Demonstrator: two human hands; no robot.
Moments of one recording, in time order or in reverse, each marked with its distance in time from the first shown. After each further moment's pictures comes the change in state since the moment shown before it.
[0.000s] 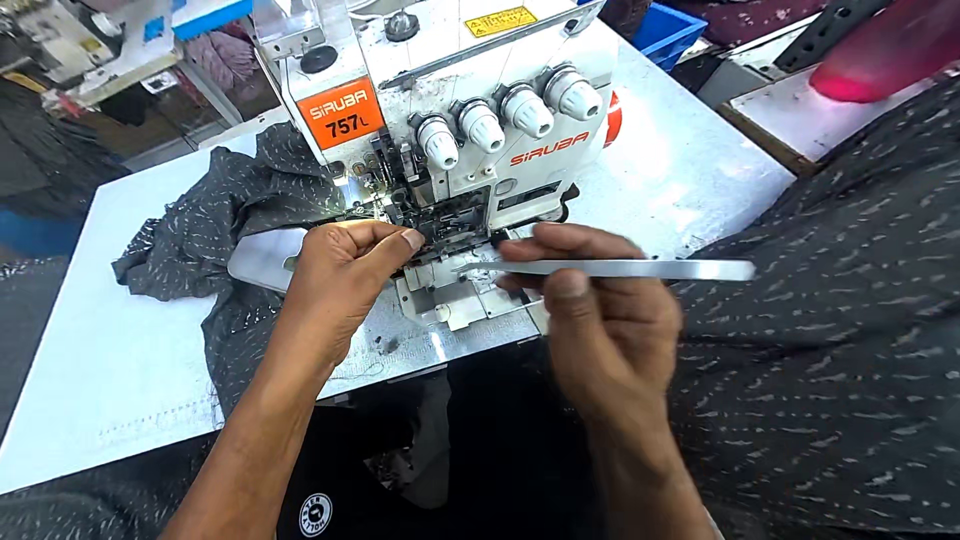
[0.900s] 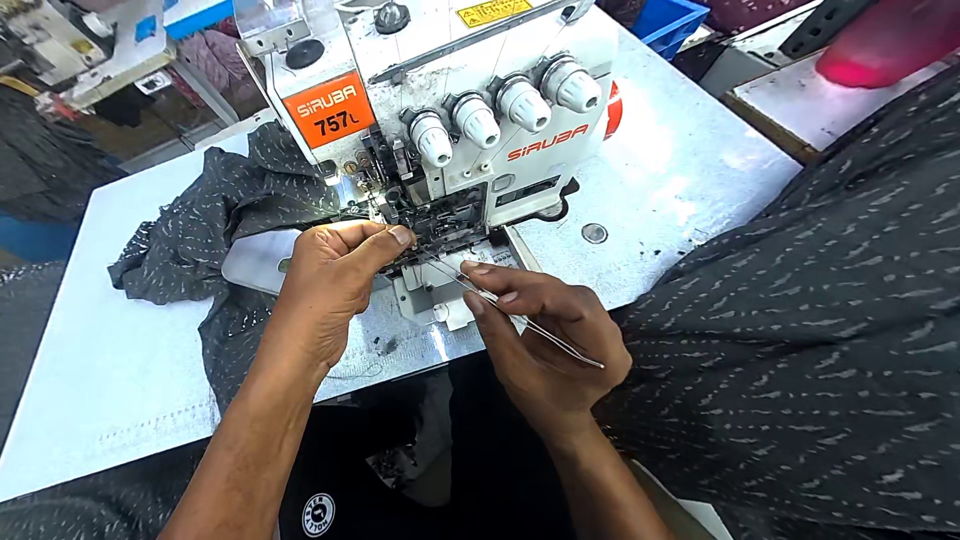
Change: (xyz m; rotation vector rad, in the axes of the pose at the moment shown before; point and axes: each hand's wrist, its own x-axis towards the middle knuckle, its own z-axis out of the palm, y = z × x) left_hand 0.003 -0.004 -0.001 -0.137 0.014 -0.089; right_hand -0.021 0.031 0.027 -0.143 0.149 -0.271
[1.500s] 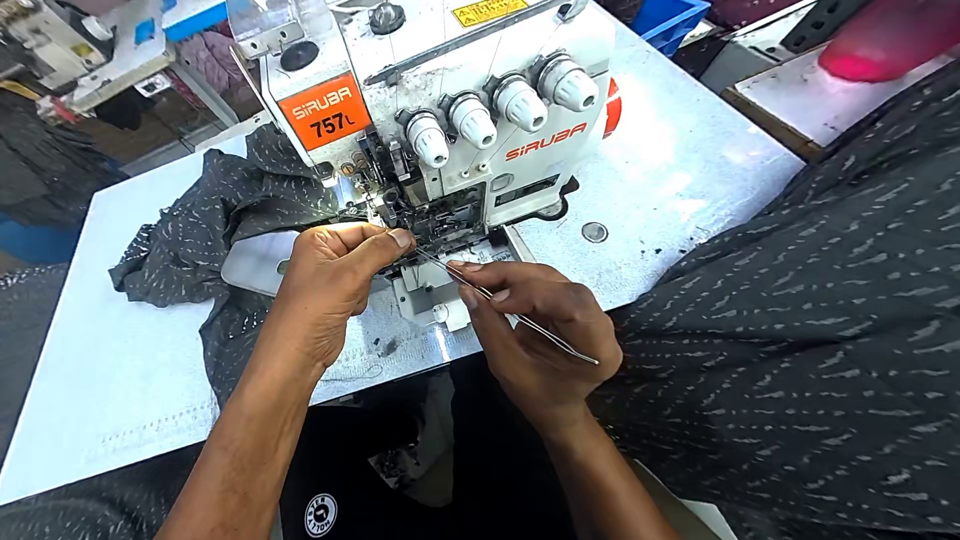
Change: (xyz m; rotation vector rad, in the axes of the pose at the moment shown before) left_hand 0.001 0.002 0.000 0.002 -0.022 -0.013; right_hand 0.006 0.006 0.005 0.018 -0.007 -0.073
